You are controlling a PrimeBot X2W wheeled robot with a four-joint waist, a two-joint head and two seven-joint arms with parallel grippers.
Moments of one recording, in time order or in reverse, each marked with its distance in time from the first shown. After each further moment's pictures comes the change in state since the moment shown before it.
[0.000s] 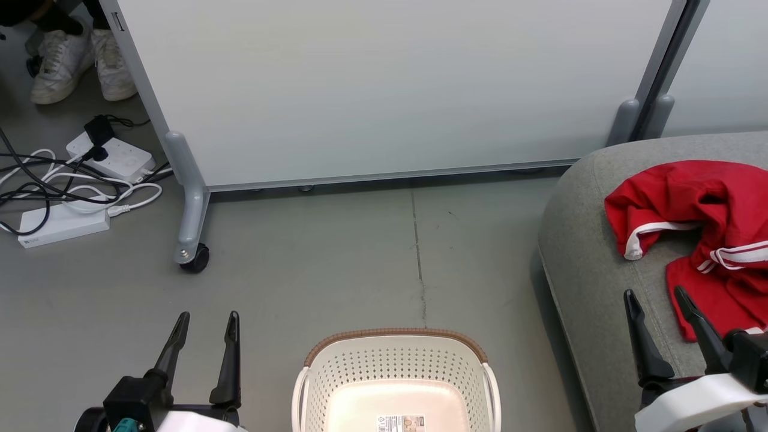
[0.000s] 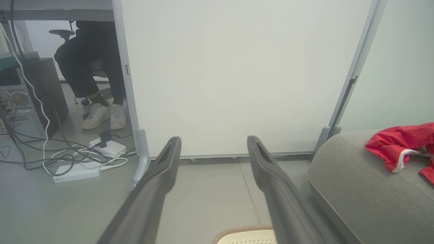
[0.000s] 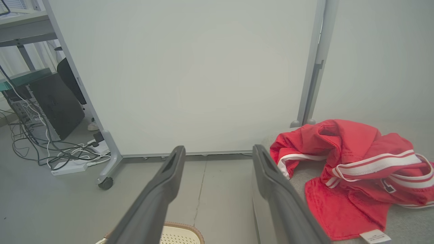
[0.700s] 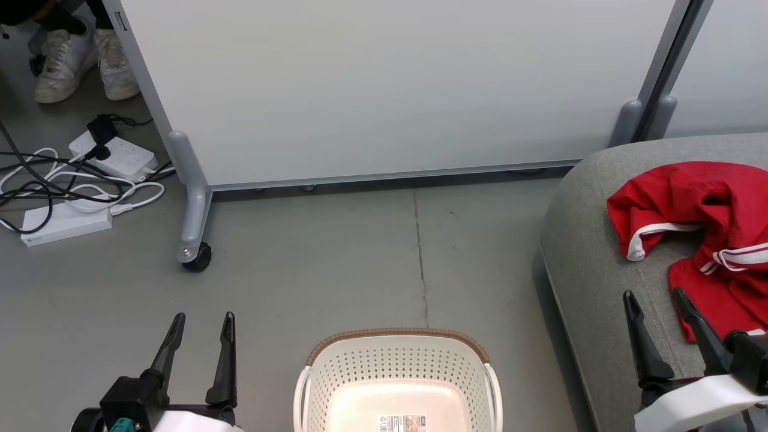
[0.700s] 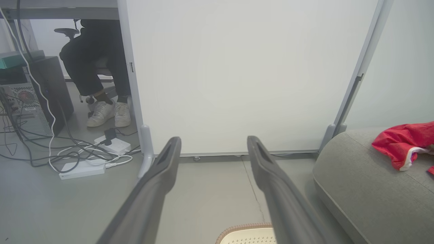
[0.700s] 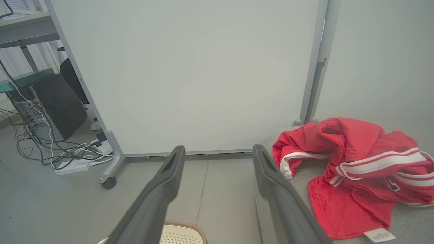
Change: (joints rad) left arm 0.009 -0.015 0.033 0.025 0.024 -0.022 0.000; right arm 0.009 0.000 0.004 -0.003 0.010 0.000 0.003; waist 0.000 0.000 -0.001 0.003
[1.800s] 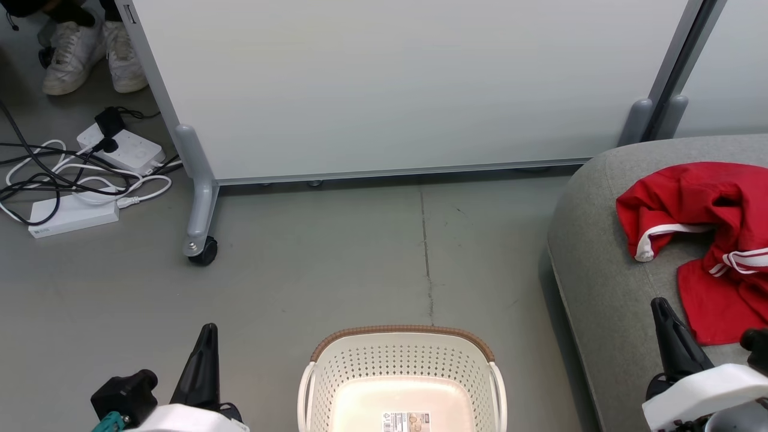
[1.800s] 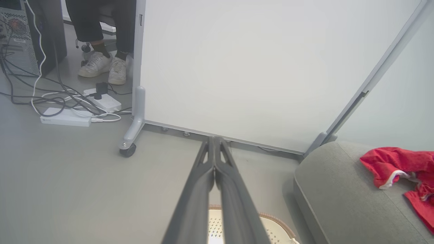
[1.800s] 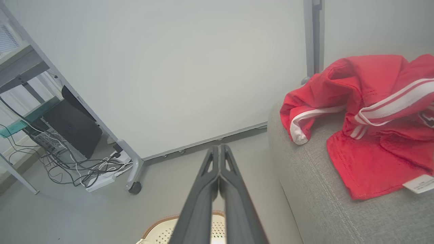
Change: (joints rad) left arm -0.020 -0.061 0.028 0.097 -0.191 -0.060 0.032; right arm -0.054 0.016 -0.052 0.146 0.220 0.000 0.036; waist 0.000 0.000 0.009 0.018
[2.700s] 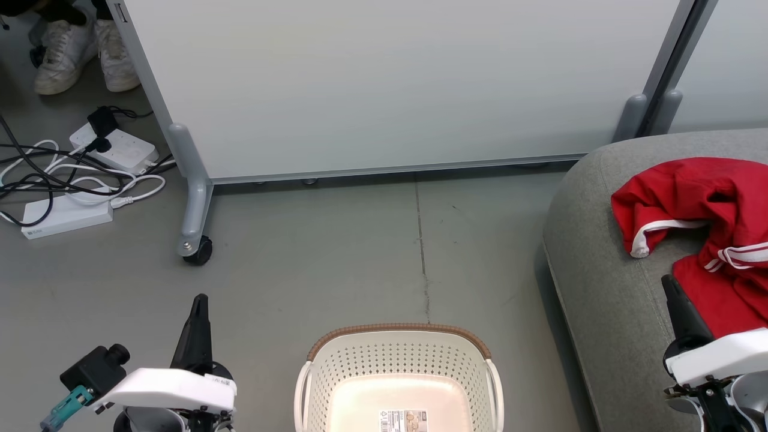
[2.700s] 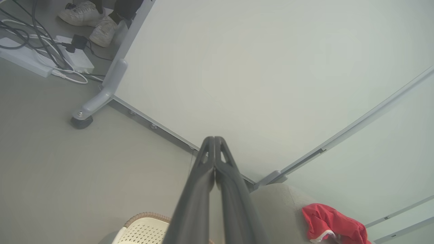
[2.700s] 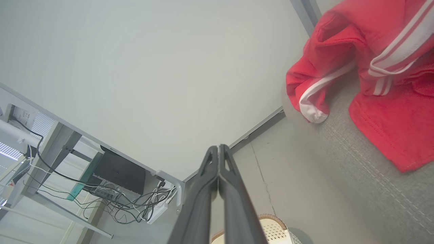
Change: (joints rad) left arm -0.102 -0.043 0.056 0.066 -0.361 -0.074 0.044; right arm -0.142 -0.008 -0.066 0.167 0.386 -0.001 0.071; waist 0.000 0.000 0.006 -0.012
